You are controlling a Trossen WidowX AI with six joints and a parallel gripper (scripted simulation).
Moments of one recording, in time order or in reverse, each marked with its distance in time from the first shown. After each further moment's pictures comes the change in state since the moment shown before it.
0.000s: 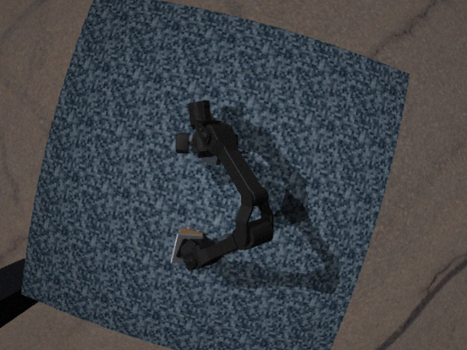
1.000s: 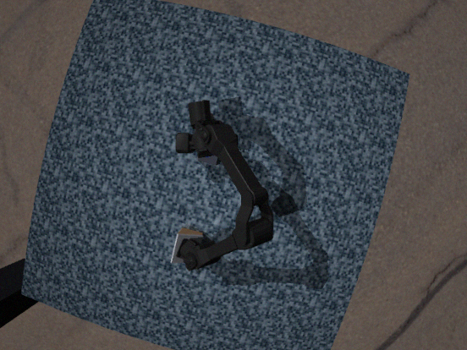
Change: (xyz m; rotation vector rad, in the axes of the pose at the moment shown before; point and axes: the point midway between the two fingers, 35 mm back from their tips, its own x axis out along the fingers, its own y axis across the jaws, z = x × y) arm 0.000 0.000 0.000 0.000 0.000 0.000
